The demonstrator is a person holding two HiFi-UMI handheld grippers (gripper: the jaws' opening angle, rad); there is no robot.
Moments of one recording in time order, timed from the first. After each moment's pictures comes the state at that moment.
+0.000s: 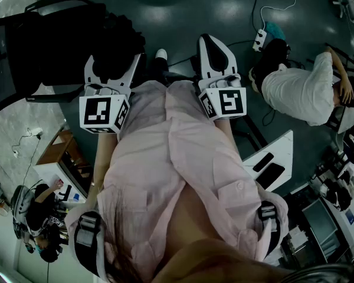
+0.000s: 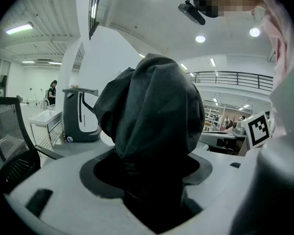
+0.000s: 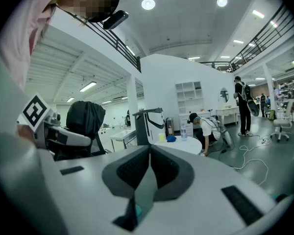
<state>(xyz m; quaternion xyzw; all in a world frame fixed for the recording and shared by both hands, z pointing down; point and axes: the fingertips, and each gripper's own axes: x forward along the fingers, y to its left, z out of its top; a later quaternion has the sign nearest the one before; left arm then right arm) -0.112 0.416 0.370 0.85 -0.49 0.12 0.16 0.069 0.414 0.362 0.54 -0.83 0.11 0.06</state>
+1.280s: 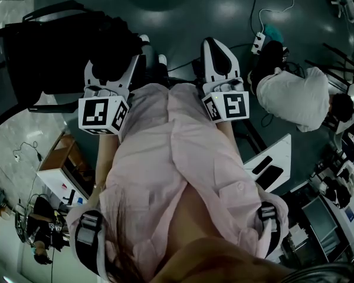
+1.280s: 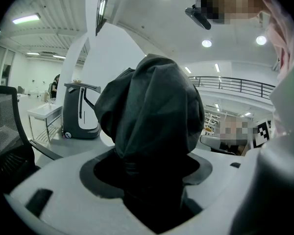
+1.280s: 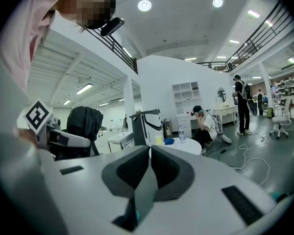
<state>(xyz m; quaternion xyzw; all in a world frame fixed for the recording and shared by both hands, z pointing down) -0.125 0.367 0.378 0.85 -0.49 0.09 0.19 0.072 0.372 0.364 0.55 -0.82 0.11 0.04</state>
